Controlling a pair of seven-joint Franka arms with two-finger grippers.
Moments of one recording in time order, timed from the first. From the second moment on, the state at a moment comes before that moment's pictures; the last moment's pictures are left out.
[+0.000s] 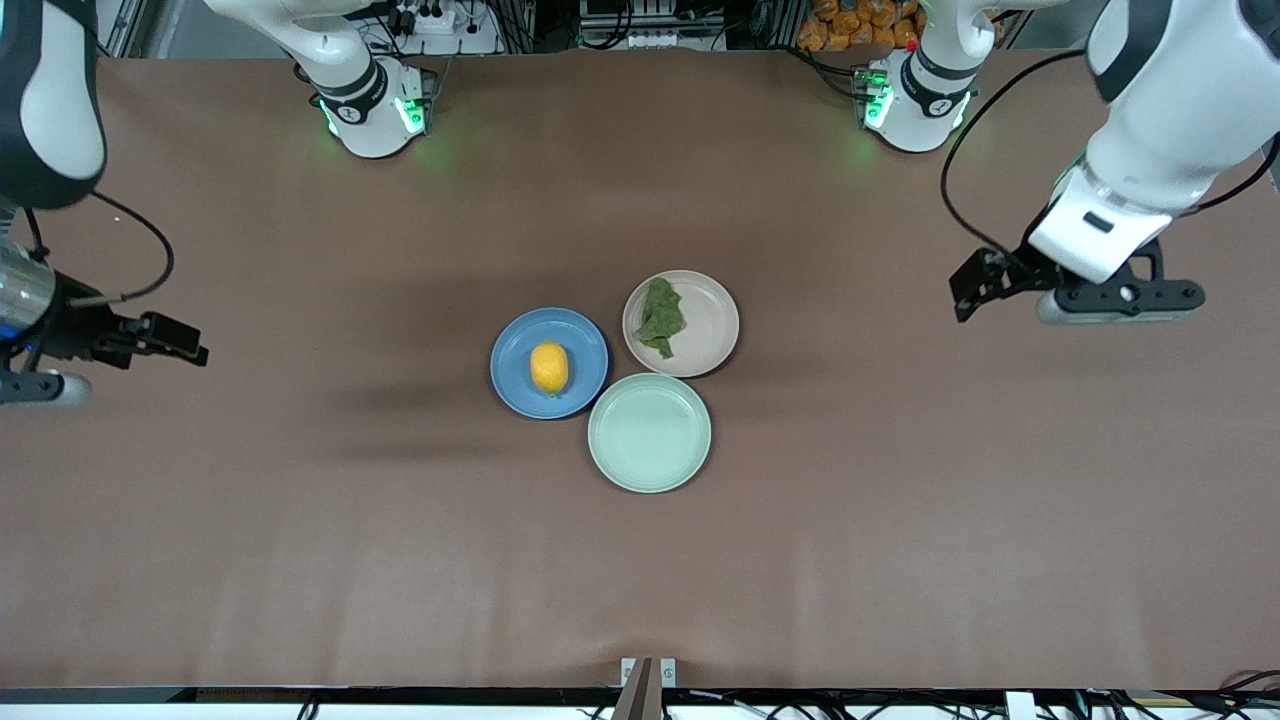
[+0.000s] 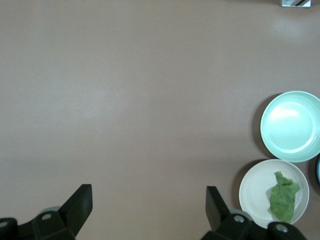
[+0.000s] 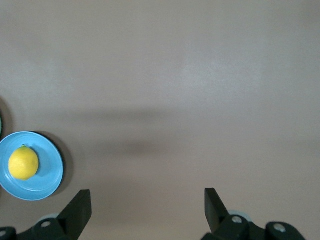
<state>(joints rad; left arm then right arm) -0.06 -0.02 -0.18 -1.74 0.00 1.84 -0.25 0.09 0.15 -0.15 -1.58 0.08 1.73 -0.07</state>
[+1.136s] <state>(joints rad) -0.07 -0.02 -0.14 -1.56 0.01 1.54 -0.17 0.09 0.03 -0.15 -1.53 0.02 1.49 -0.07</state>
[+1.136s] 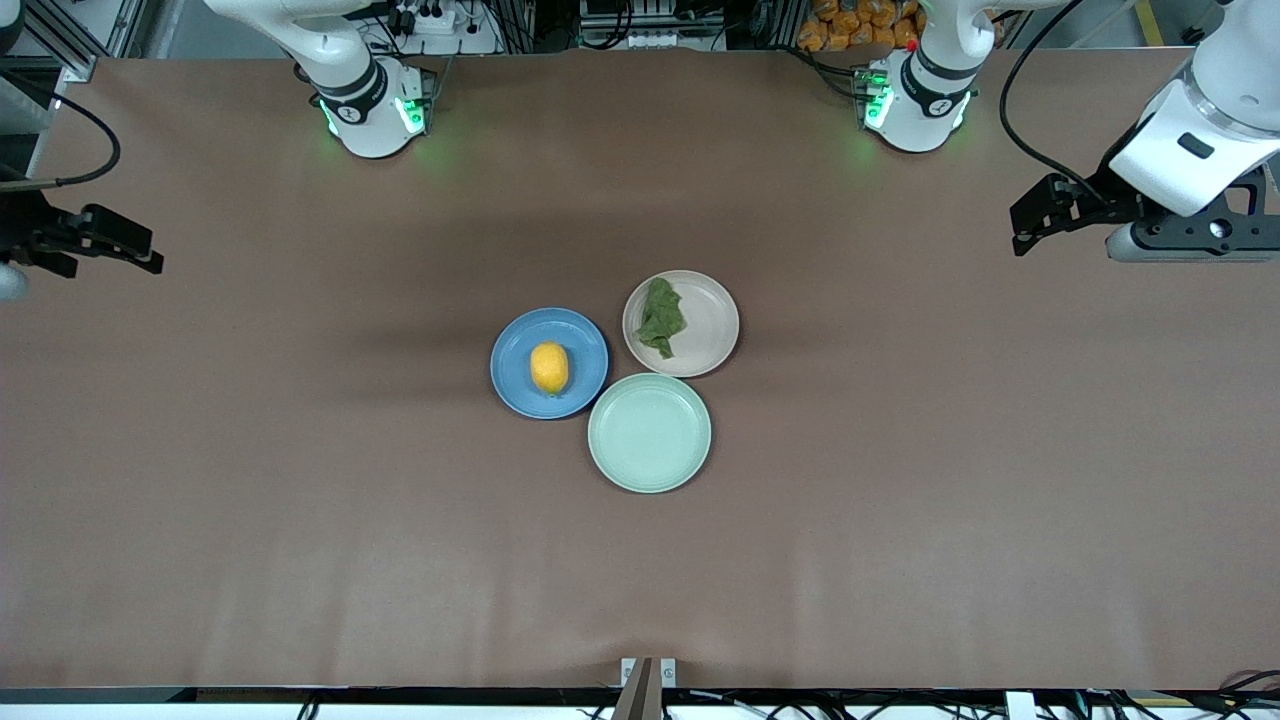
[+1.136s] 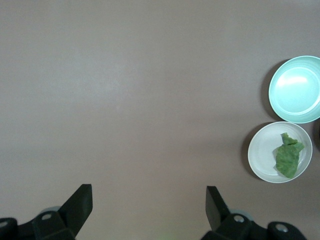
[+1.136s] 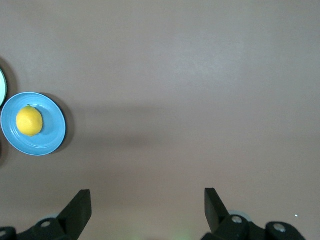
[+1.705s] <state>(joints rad) -0.06 -0.02 -0.14 -1.53 0.01 1.52 -0.14 0.09 0.03 -0.15 -1.51 0.02 1.46 -0.07</state>
